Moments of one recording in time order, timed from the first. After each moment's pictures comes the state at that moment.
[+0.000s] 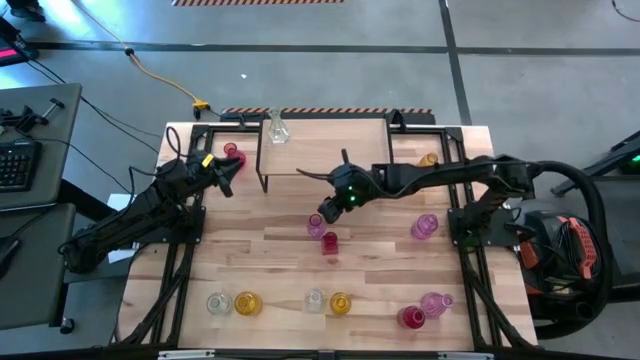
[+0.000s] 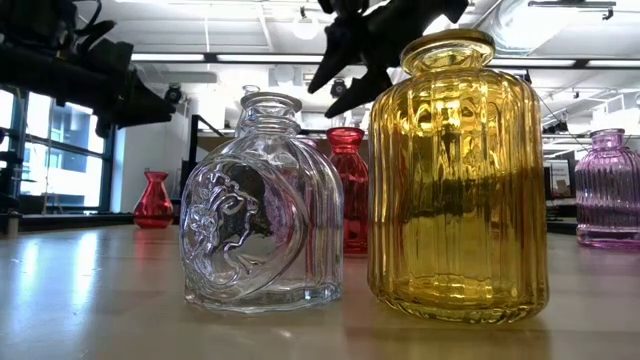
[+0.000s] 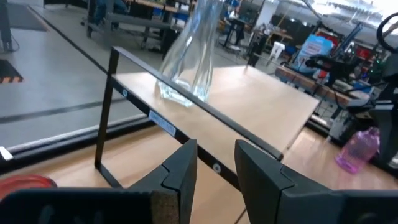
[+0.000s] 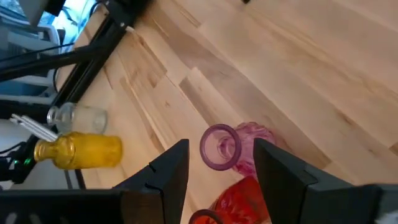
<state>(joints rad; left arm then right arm) 0.60 0.15 0.14 -0.12 -0.03 -0.31 -0.04 1.67 1.27 -0.36 -0.07 0.82</state>
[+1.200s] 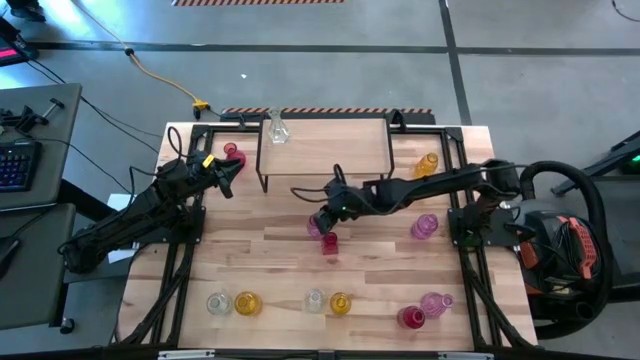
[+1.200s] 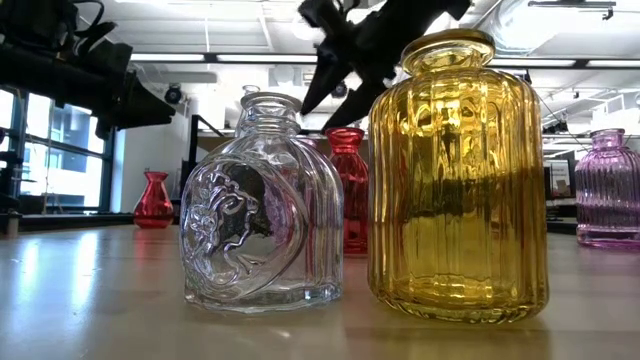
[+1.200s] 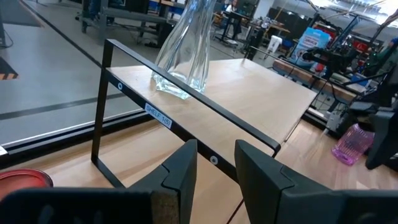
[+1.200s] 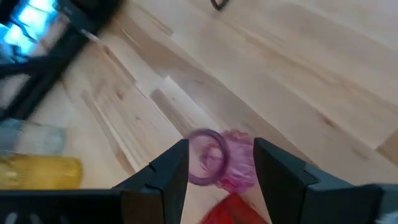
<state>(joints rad) 0.60 0.15 0.14 -0.14 -0.02 -0.30 0.05 1.75 1.27 -0.34 0.16 0.86</state>
